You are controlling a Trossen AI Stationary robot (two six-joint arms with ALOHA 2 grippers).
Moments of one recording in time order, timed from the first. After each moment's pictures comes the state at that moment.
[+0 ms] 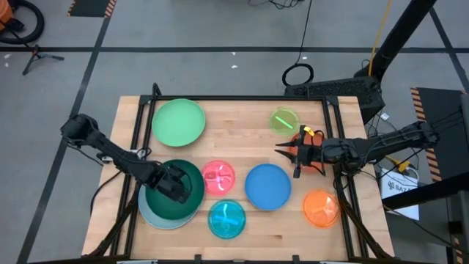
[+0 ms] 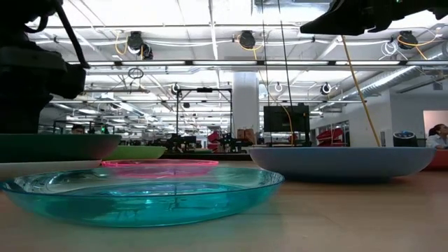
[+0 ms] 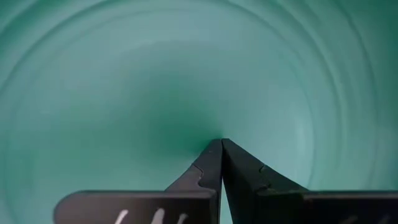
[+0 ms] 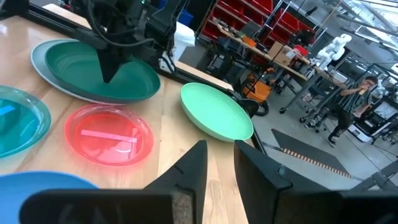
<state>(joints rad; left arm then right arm) -0.51 1.30 0.57 -0.55 -0.14 -1.42 0.20 0.80 0.48 0.12 0.42 -0.40</state>
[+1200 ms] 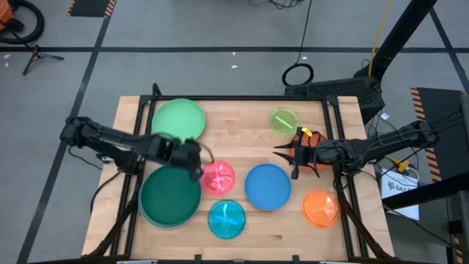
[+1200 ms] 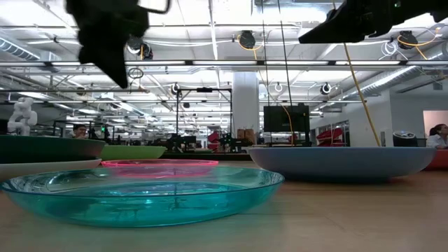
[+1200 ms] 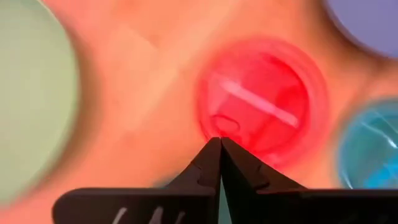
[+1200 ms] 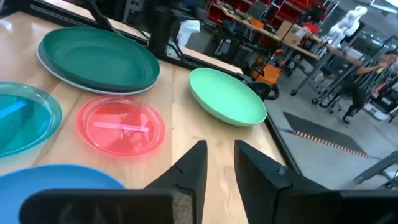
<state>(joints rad) -0.15 1.31 1.01 -0.88 -0.27 -0.77 0.20 0.85 0.48 0.09 0.41 -0.29</state>
